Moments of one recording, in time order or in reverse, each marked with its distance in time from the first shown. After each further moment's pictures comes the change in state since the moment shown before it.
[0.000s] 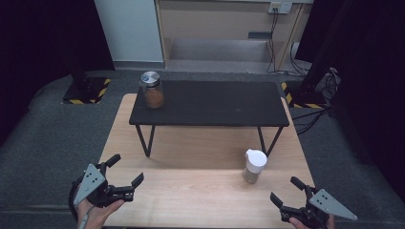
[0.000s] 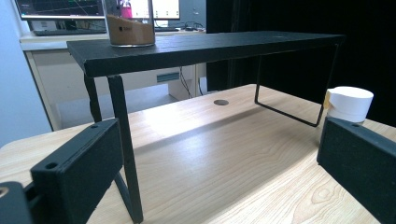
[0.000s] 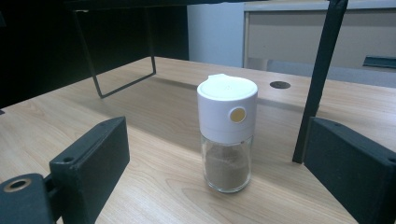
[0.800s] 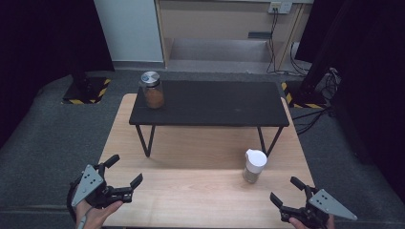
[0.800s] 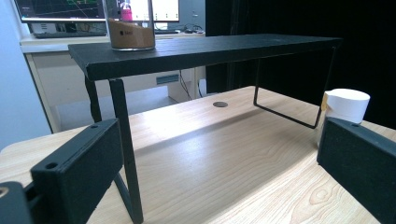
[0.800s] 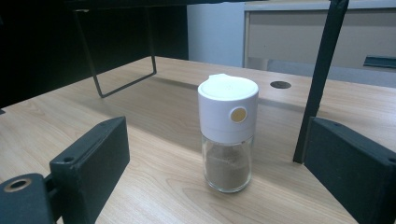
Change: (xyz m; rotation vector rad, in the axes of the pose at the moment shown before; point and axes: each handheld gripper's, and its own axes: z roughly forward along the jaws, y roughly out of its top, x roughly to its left) left arm -0.001 0.000 -0.004 -0.015 -0.005 -0.004; right arm 0.001 0.000 0.000 0.002 -0.001 0.000
